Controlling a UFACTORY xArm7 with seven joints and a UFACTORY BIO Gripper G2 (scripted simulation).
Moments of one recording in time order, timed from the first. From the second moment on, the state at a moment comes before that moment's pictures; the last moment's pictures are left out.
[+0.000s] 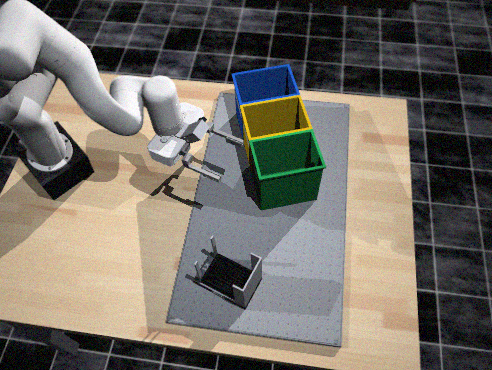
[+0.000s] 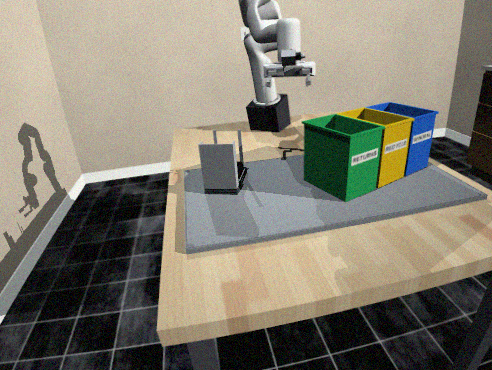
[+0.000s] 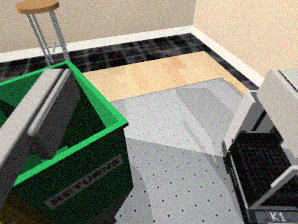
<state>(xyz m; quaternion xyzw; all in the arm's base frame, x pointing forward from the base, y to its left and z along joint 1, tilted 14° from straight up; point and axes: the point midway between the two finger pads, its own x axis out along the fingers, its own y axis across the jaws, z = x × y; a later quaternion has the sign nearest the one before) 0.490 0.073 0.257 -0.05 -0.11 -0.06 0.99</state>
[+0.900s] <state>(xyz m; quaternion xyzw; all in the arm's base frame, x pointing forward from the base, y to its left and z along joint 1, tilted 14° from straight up) 0.527 -0.042 0.253 -0.05 -0.11 -0.07 0.99</state>
